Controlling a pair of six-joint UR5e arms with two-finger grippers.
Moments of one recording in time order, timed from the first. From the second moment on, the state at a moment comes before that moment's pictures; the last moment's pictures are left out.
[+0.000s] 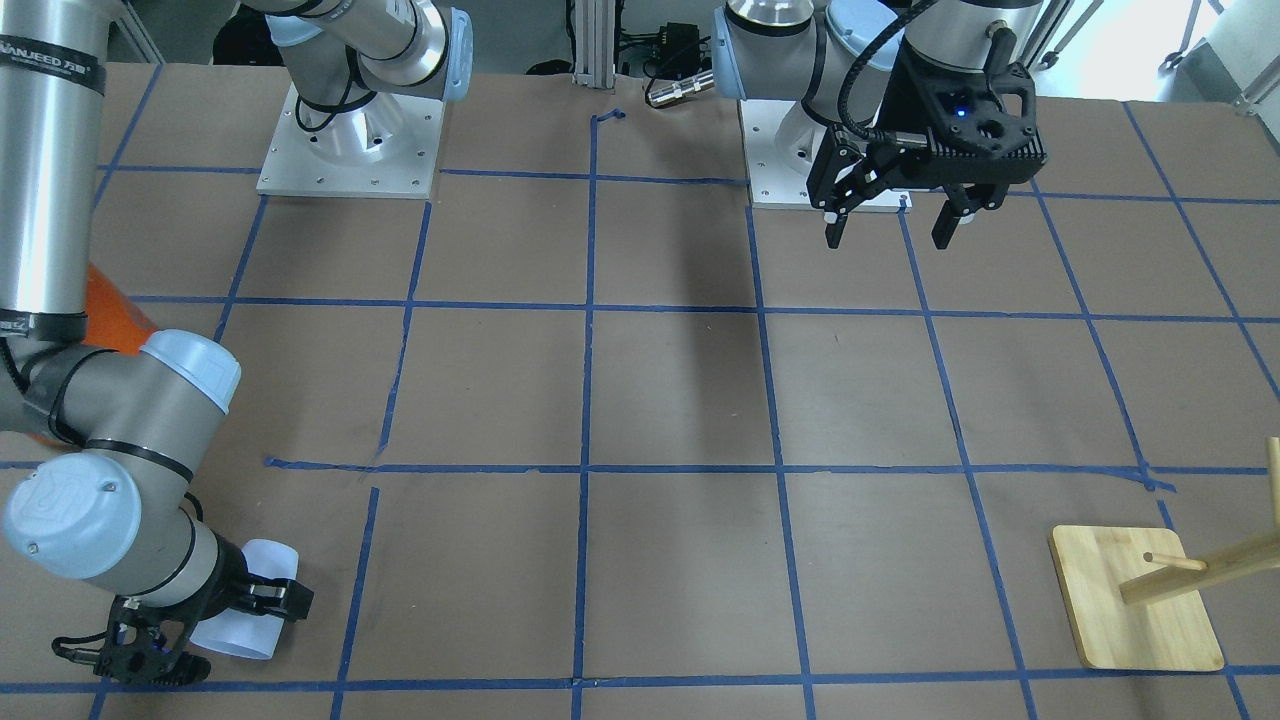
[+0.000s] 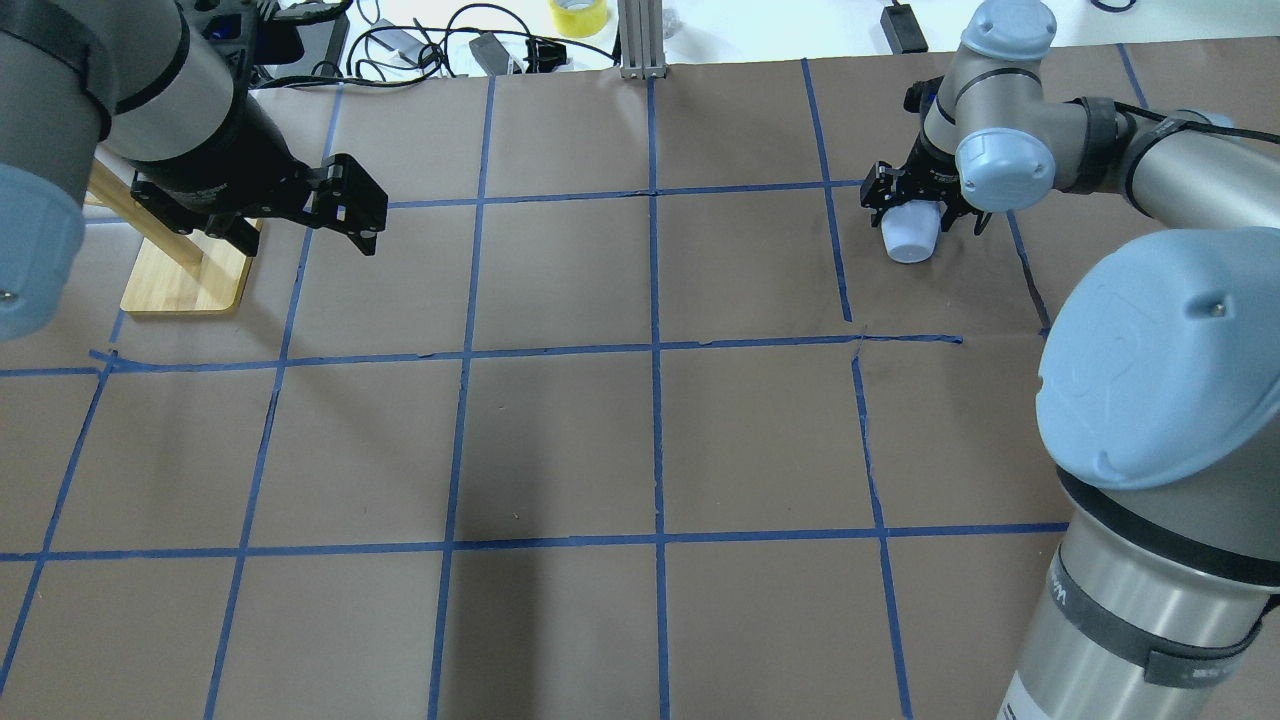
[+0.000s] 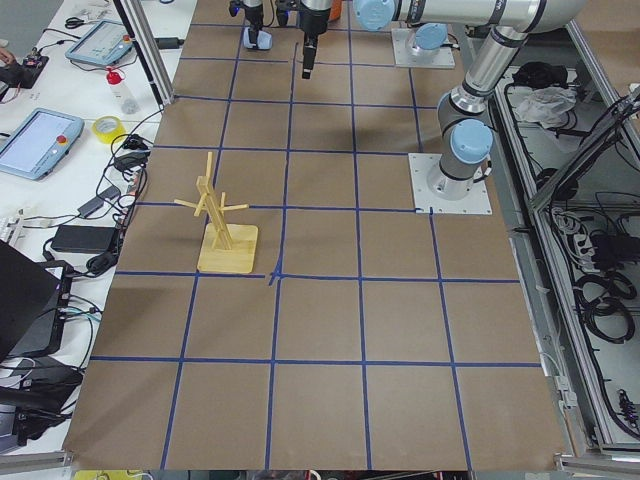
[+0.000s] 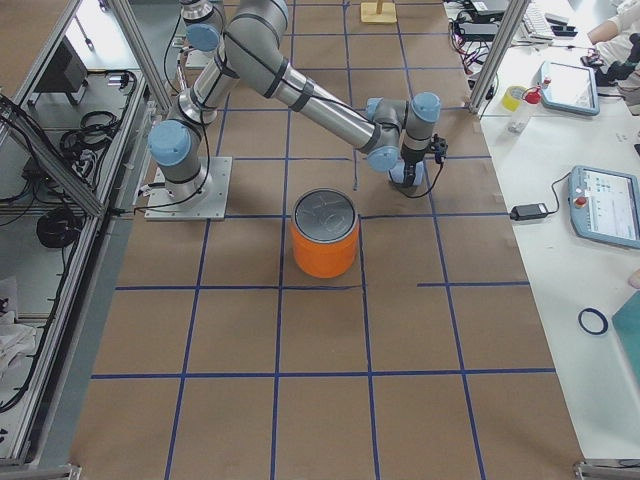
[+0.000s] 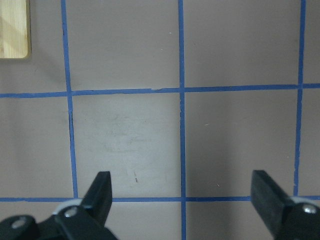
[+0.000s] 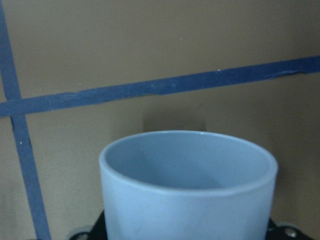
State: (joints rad) left arm -1.57 -1.46 -1.66 -1.44 1.61 0.02; right arm 1.42 -0.88 1.46 -2.19 -1.55 -0.02
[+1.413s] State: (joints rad) left arm -1.57 -1.46 -1.66 -1.44 1.61 0.02; right arm 1.98 -0.98 1.47 -2.31 -1.56 -0.68
